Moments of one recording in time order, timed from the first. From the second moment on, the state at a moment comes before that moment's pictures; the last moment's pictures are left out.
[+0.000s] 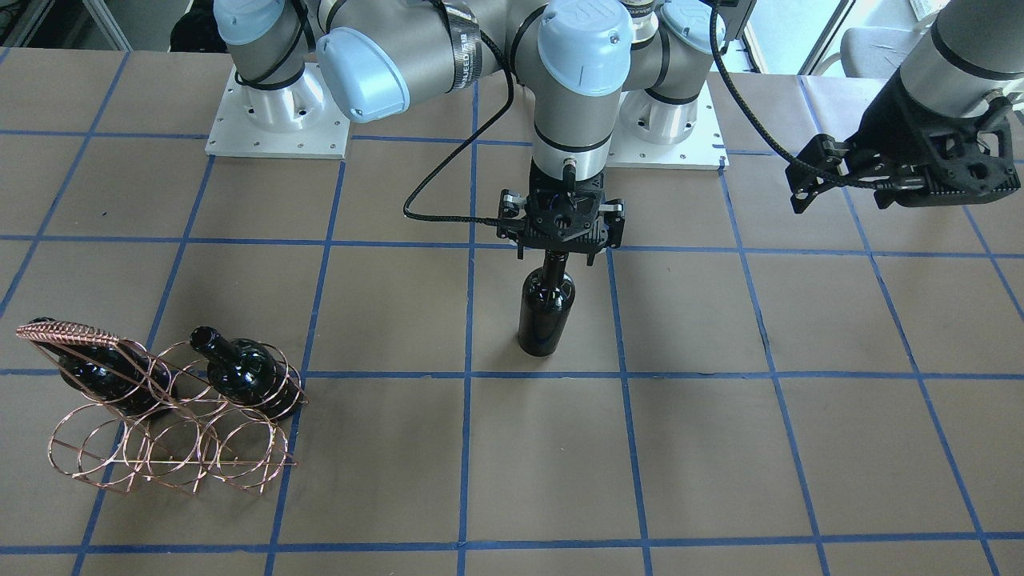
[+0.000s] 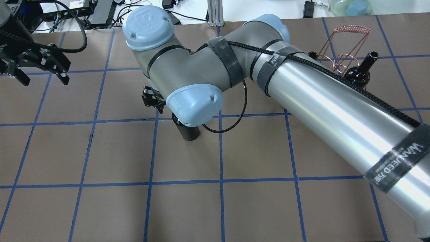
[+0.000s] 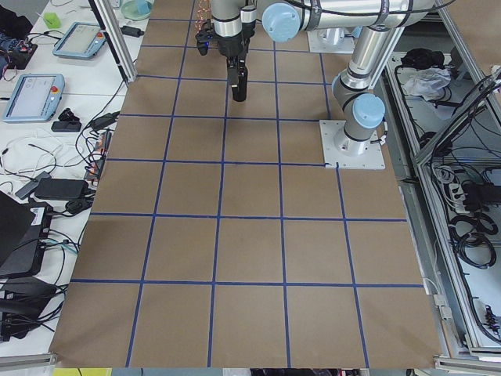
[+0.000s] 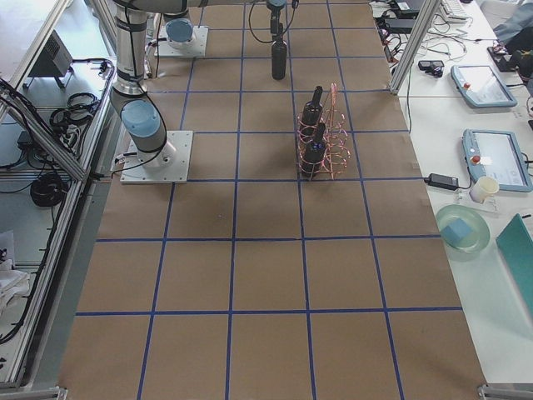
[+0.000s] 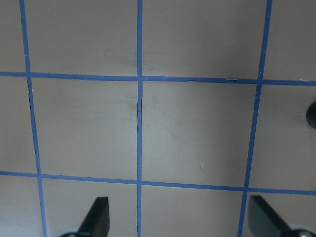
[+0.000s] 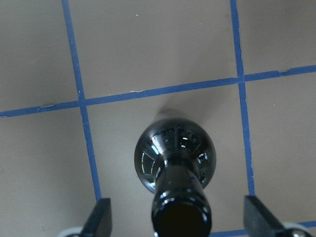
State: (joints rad) left arm -1.31 -1.58 -1.49 -1.70 1.67 0.21; right arm 2.15 -1.18 1.41 -1.86 -1.56 0.71
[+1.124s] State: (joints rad) left arm -1.31 -1.58 -1.49 -1.70 1.68 0.22; right arm 2.14 -1.17 1.40 -1.88 -1.57 0.68
